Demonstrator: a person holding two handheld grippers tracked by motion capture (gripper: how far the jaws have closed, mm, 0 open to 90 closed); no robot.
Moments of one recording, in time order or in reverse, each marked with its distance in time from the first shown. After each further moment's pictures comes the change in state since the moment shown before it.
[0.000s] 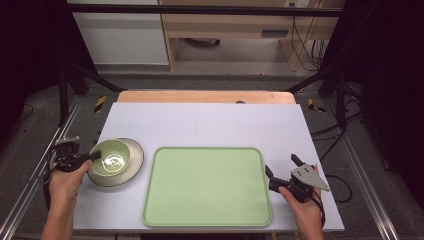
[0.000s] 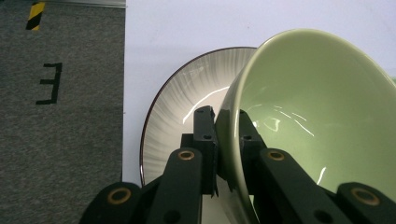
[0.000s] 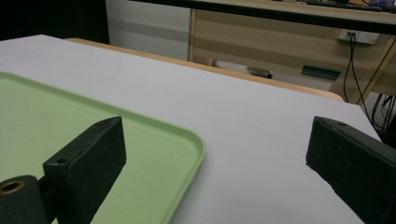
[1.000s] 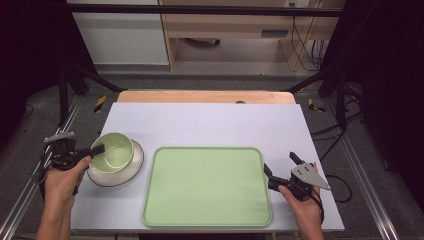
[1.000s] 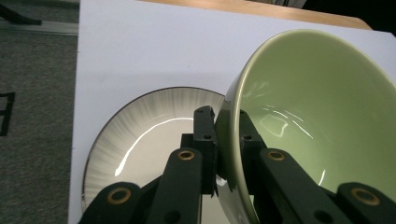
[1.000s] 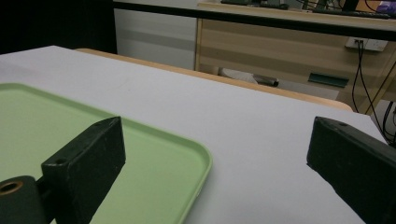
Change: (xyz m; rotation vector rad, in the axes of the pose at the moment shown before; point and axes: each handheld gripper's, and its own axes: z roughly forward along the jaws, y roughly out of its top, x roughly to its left) left arm -0.025 0.016 -0.027 -0.101 -0.150 0.015; right arm 0.000 0.004 0.002 -0.033 0.029 0.007
